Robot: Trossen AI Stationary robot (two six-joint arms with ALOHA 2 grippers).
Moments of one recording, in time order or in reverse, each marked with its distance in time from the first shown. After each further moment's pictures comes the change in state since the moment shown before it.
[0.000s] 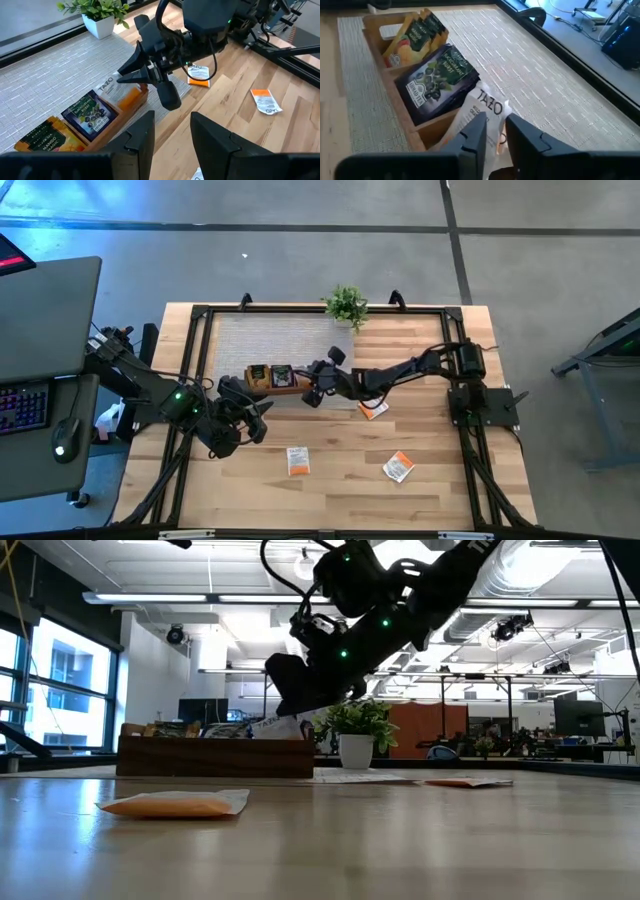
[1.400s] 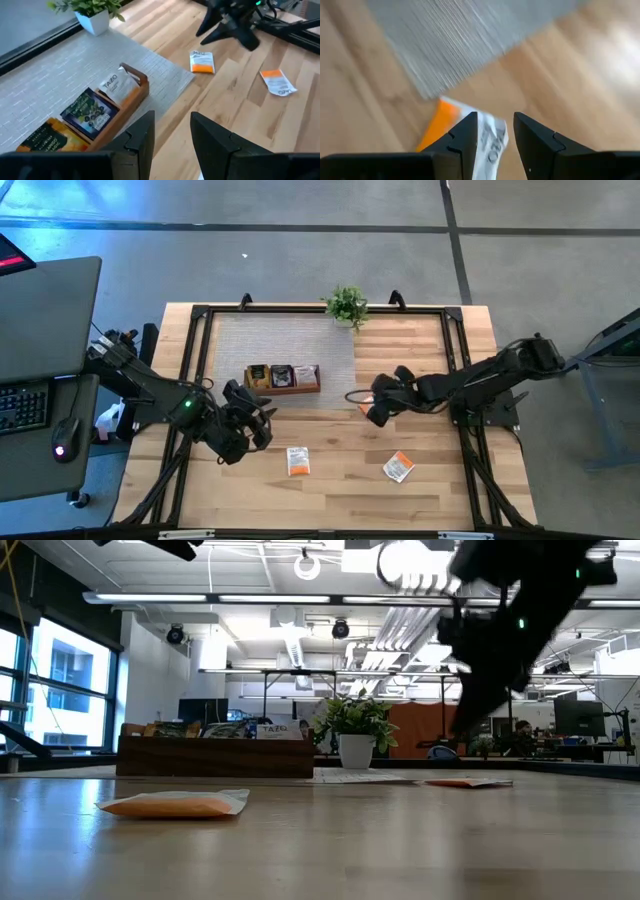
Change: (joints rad) left arm 0.001 0.068 0.000 0.015 0.026 0.073; right arm 0.197 -0.588 -0.405 -0.778 -0.033 0.529
